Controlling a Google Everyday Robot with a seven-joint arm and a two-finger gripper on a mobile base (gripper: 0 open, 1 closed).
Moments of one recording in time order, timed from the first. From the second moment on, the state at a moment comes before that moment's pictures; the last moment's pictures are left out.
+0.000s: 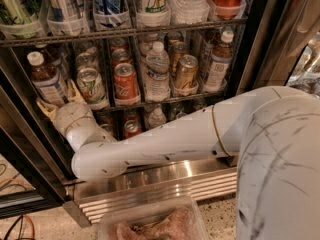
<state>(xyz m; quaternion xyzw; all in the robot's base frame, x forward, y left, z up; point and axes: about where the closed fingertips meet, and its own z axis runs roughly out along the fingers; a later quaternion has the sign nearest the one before) 0.610 0.279 0.836 -0.28 0.59 0.16 0.74</state>
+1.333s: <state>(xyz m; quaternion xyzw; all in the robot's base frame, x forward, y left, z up) 0.606 0.286 0.827 -0.27 0.60 0.21 0.72</state>
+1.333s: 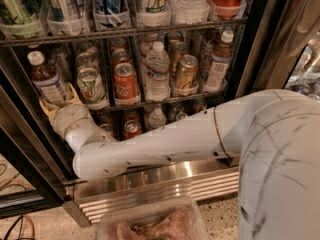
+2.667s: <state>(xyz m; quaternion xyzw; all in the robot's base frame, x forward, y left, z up) 0.607 0.257 0.862 -0.25 0.57 0.25 0.74</state>
